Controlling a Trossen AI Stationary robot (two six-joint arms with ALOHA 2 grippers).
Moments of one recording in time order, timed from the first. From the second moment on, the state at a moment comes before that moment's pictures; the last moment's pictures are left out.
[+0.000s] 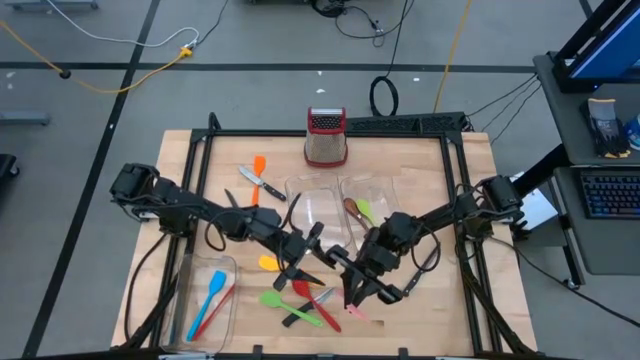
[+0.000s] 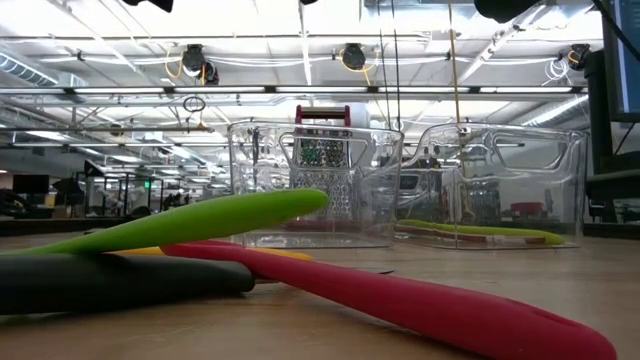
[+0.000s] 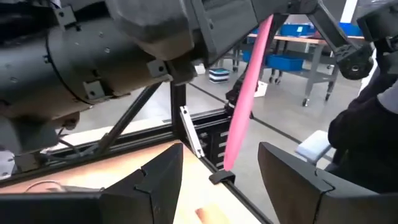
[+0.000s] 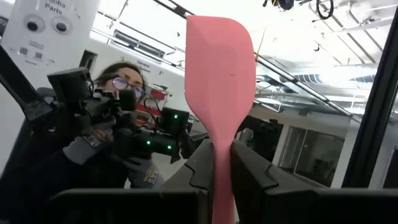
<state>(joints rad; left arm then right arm) -0.25 1.59 0.93 0.63 0.34 0.00 0.29 1.78 1.03 1.35 -0.79 0.09</state>
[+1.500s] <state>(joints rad) -0.36 1.83 1.06 0.55 0.18 0.21 0.35 1.78 1.07 1.24 -0.87 0.18</state>
